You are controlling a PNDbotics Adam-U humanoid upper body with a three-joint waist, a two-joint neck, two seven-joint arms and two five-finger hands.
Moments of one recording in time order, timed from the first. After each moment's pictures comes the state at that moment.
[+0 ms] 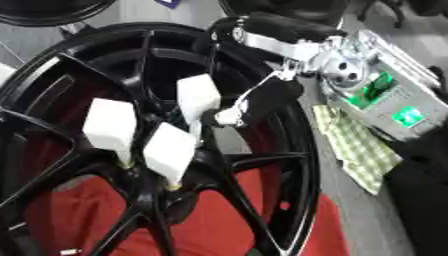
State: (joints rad) left arm -0.21 0.40 0.15 -1.98 0.33 0.15 0.41; right arm -1.00 -0.75 0.56 -1.89 0.36 0.48 0.50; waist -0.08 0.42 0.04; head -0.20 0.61
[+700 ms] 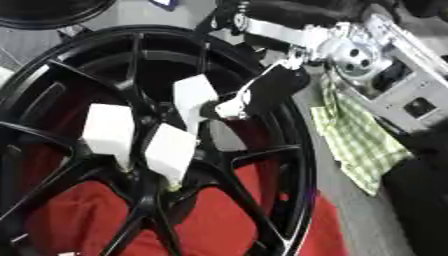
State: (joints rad) left arm -0.21 0.40 0.15 -1.98 0.33 0.15 0.41; right arm -1.01 -0.76 0.53 -1.91 0.32 0.48 0.53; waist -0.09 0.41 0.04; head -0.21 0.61
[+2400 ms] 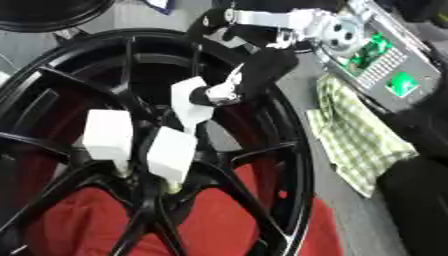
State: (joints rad) left arm -0.21 0.40 0.15 -1.98 0.34 0.15 0.40; right arm -1.07 -0.73 0.52 -1.76 0.20 0.44 0.58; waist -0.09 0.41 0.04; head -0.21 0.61
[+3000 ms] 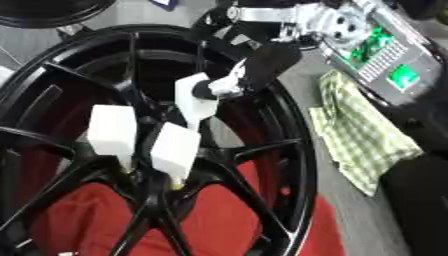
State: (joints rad) left arm -0.21 0.40 0.15 -1.98 0.34 0.15 0.40; right arm -1.07 -0.72 0.51 -1.76 0.13 0.38 0.64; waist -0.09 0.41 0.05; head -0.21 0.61
